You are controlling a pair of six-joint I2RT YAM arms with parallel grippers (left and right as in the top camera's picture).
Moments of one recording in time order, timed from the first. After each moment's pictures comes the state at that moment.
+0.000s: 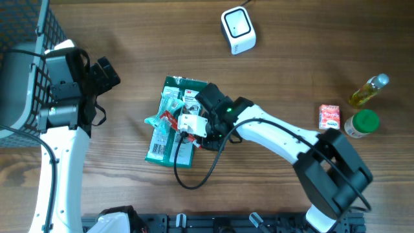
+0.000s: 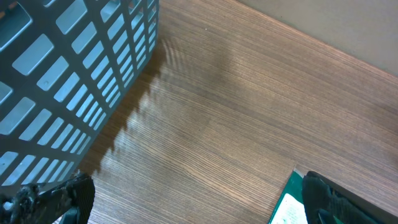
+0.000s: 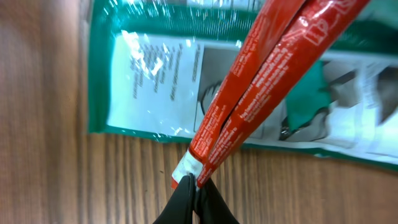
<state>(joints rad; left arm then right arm) 0.13 1.28 1.12 -0.60 -0.16 -0.32 0.75 1.87 1.16 -0.60 -0.38 -0.69</state>
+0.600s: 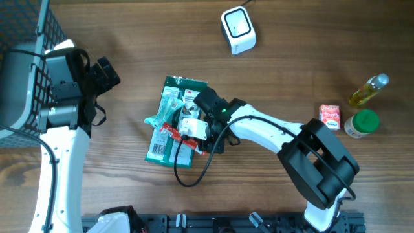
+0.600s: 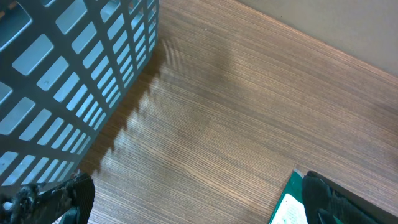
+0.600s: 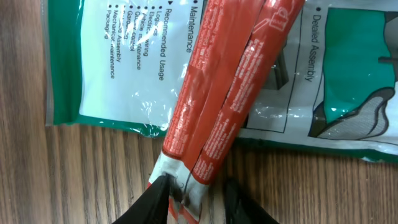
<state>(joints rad) 0.13 1.28 1.12 -0.60 -0.16 -0.32 0.75 1.95 1.17 -0.59 -0.37 -0.69</state>
